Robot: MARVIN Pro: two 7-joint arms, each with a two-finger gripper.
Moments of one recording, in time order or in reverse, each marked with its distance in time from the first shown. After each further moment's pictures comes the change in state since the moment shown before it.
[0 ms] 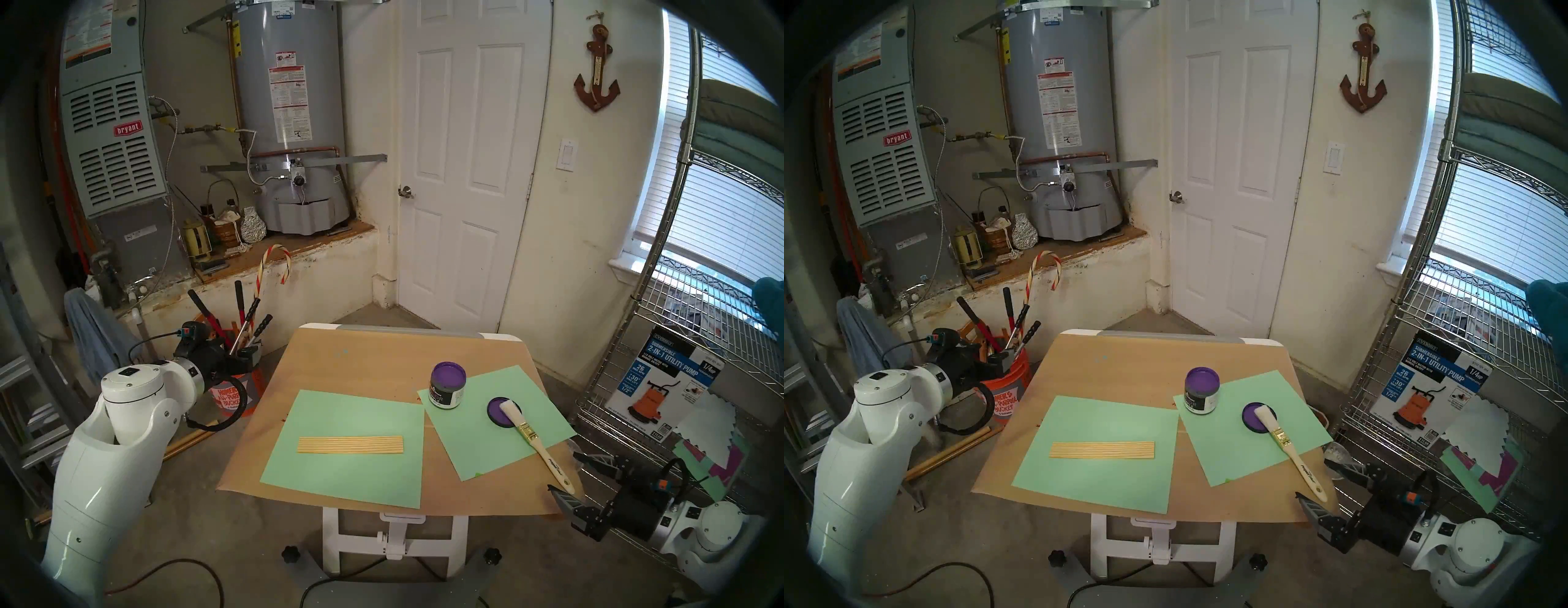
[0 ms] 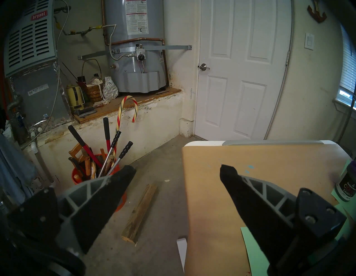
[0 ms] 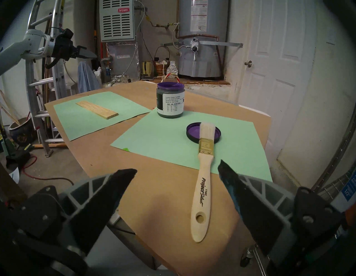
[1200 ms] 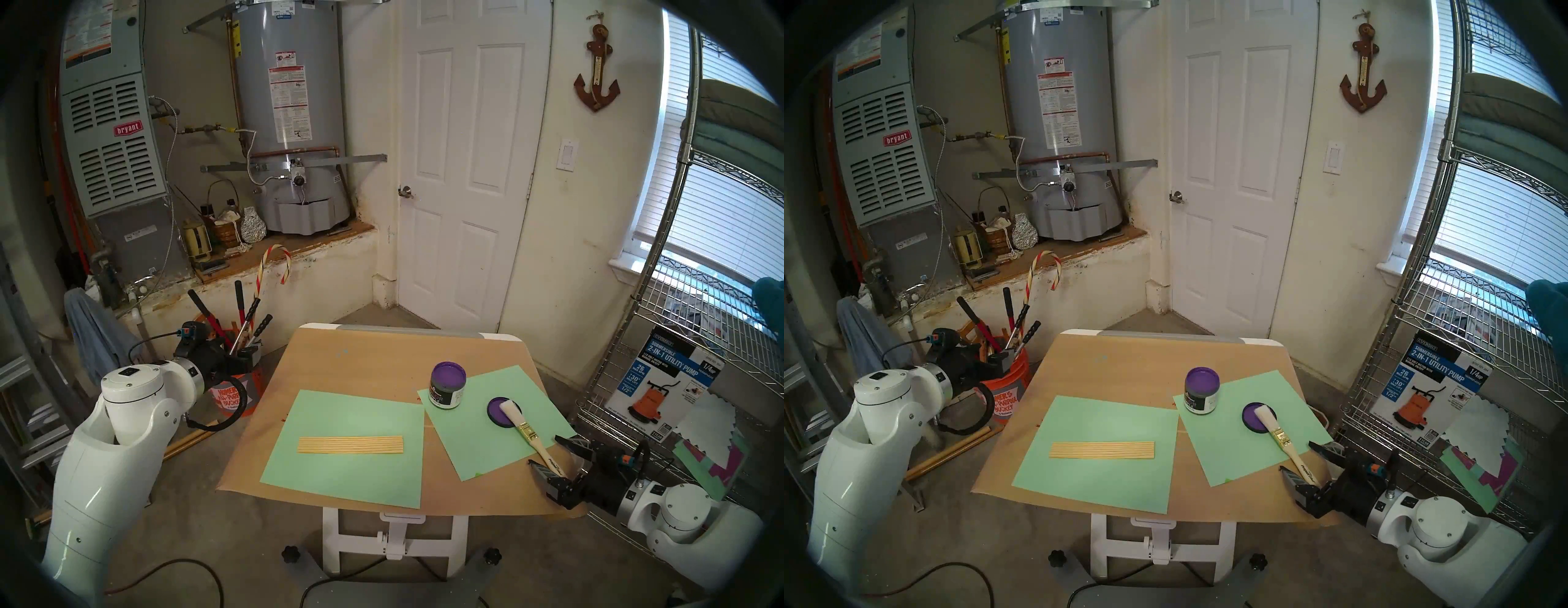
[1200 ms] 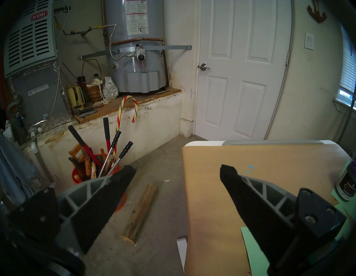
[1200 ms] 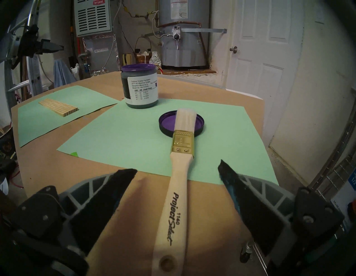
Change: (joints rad) left arm 0.000 0.000 0.000 0.000 0.000 0.000 0.000; right arm 0.369 0.076 -0.307 0.136 0.061 0.103 -0.127
